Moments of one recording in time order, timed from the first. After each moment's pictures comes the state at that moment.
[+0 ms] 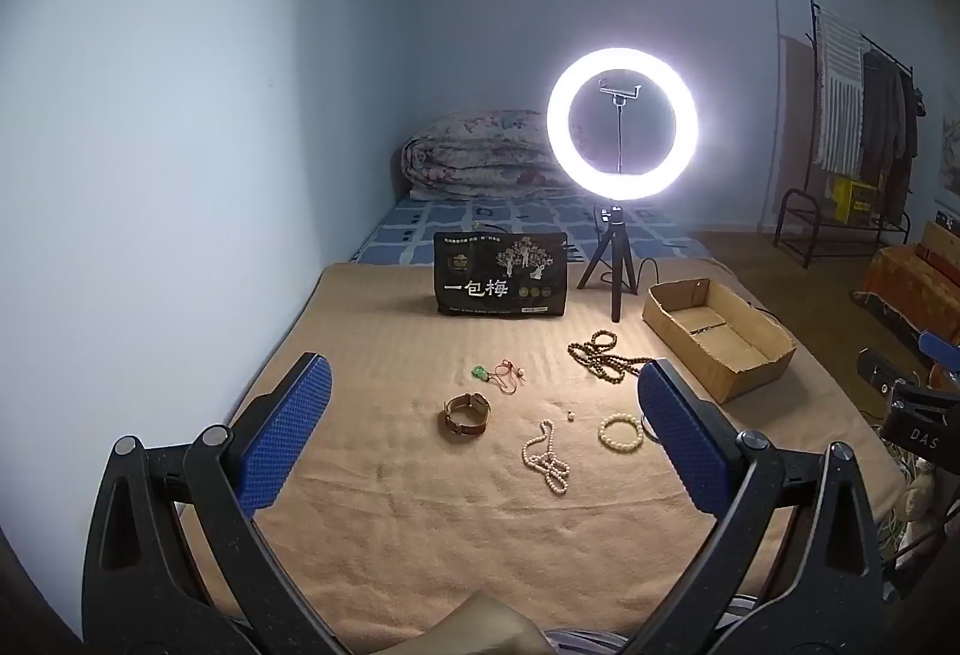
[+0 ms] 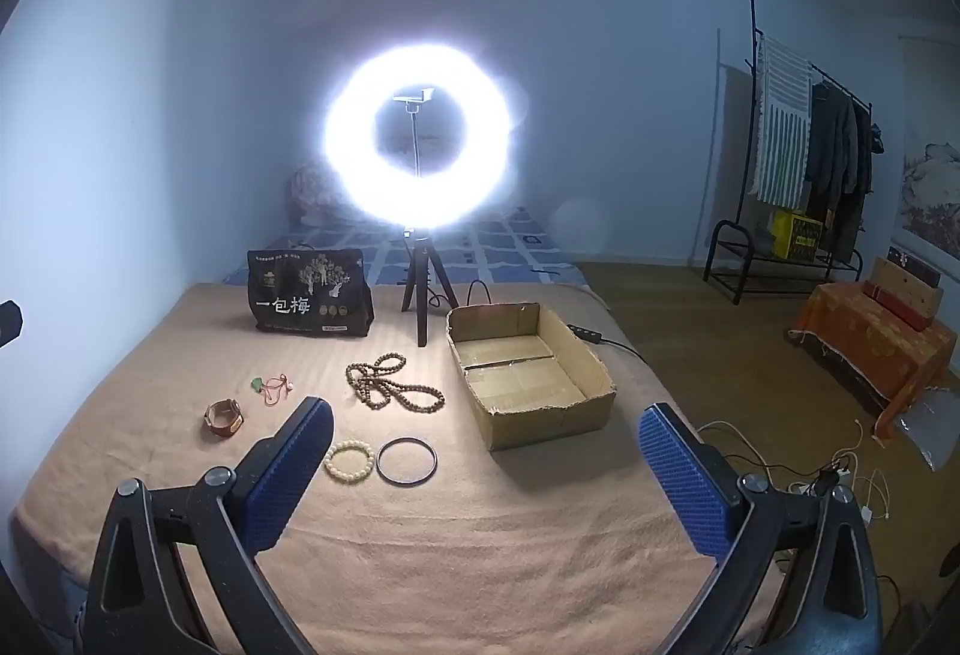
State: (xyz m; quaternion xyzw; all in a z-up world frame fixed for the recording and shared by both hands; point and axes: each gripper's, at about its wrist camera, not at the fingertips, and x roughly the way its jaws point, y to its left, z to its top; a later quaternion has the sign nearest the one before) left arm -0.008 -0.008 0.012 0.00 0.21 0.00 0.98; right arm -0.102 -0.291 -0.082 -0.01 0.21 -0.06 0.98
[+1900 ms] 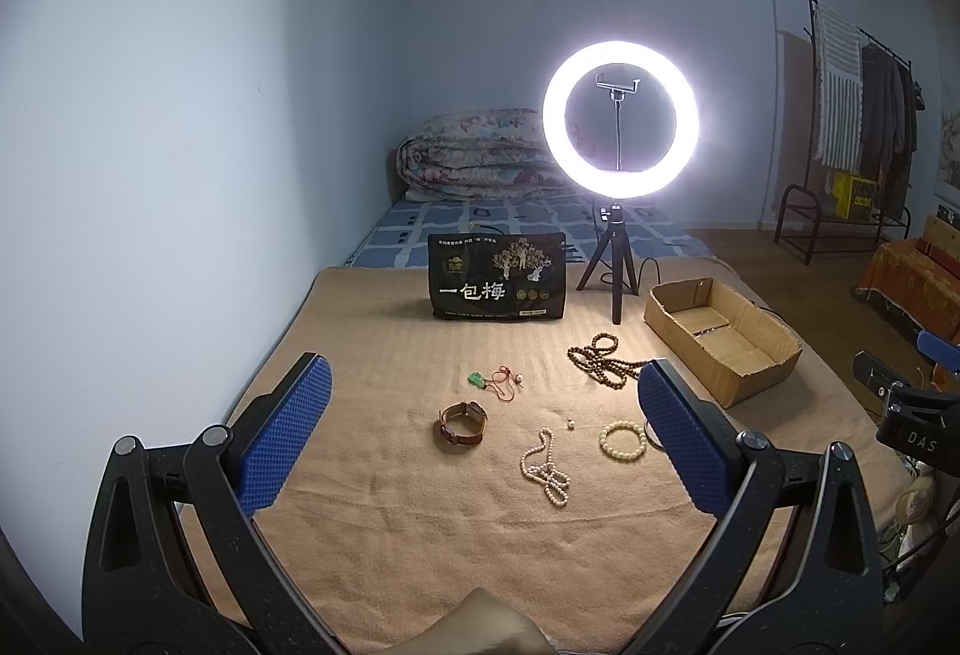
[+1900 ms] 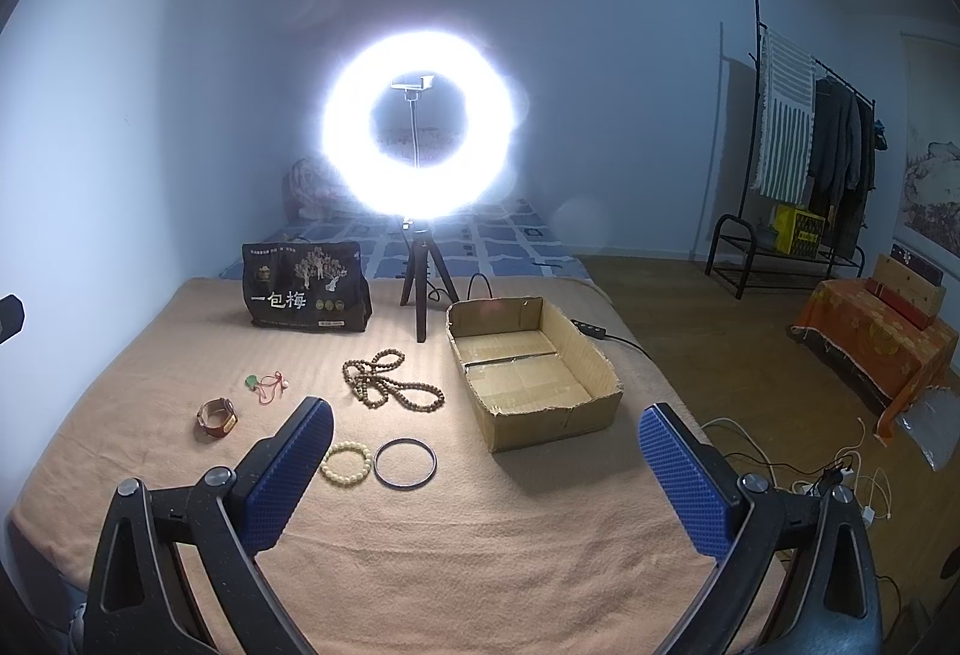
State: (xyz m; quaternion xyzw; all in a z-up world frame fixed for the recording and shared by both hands) left arm -0.007 -0.014 0.015 0.01 0.21 0.00 0.98; right arm -0.090 -0.293 -0.093 -0.01 0.21 -0.06 0.98
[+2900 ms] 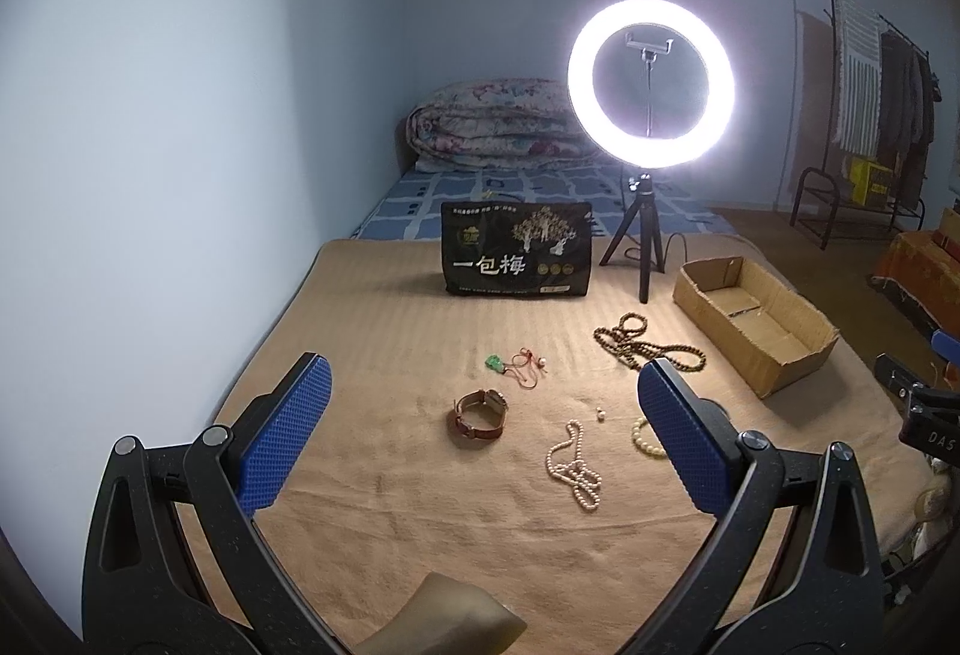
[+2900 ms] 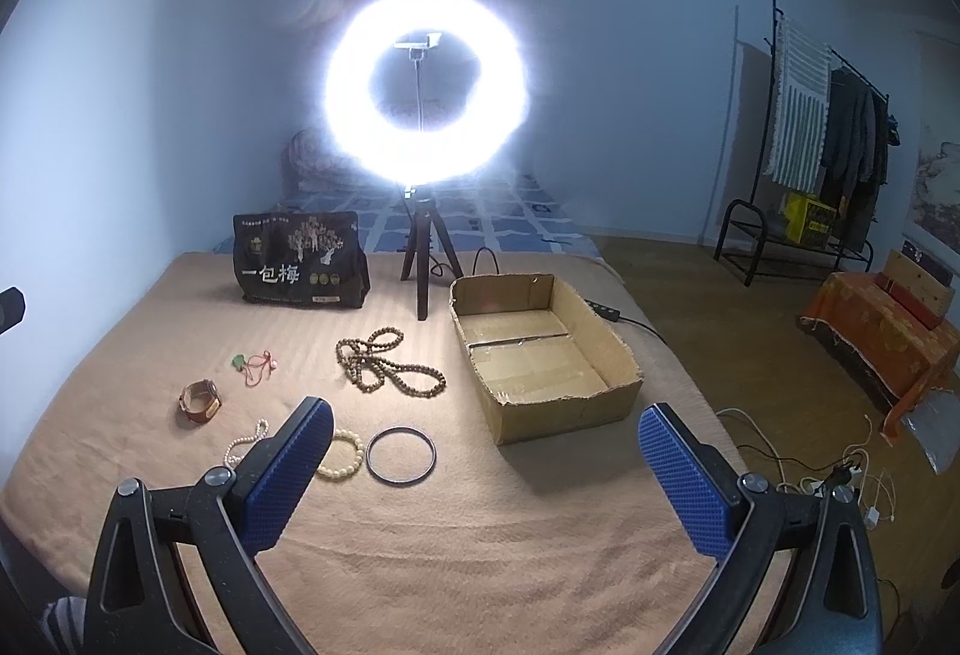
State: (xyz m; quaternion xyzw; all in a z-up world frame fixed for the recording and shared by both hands) left arm 0.045 0.002 -0.028 0.00 0.24 0.02 0.97; right arm -0.043 -0.291 -0.113 -0.02 0.25 -0.05 0.97
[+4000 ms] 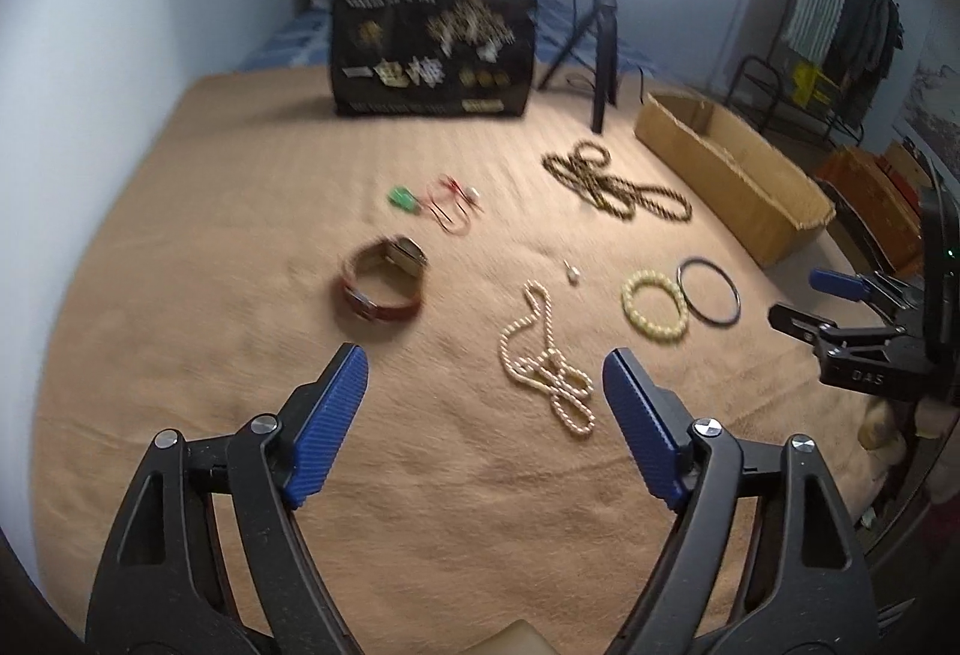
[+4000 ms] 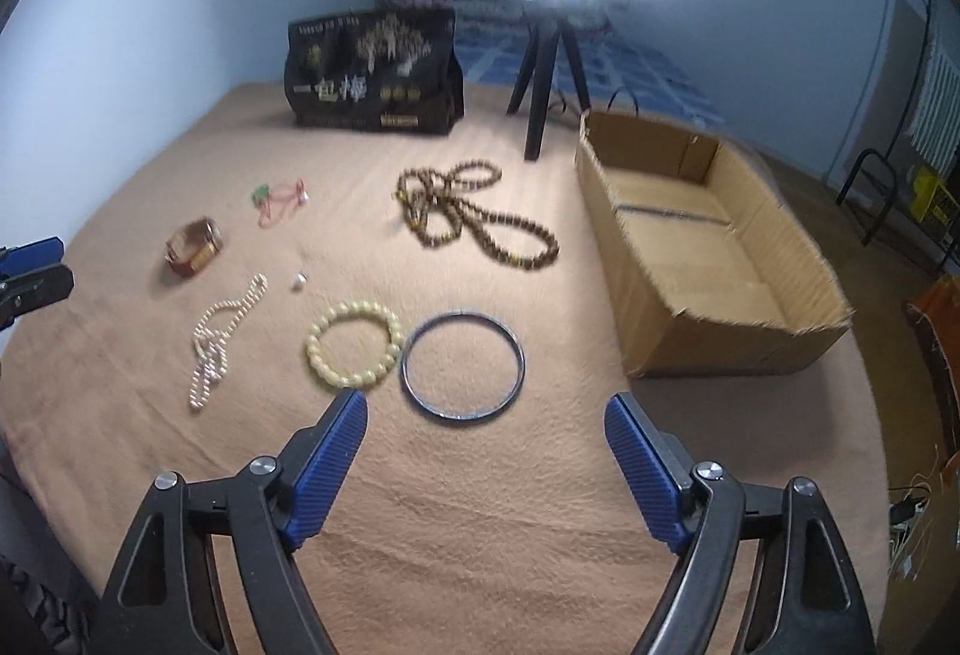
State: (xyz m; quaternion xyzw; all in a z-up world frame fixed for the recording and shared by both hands) left arm 0.147 -0.003 -0.157 -0.02 0.43 -0.12 0.90; right arm 0.078 -0.269 -0.239 -0.06 0.41 0.08 0.90
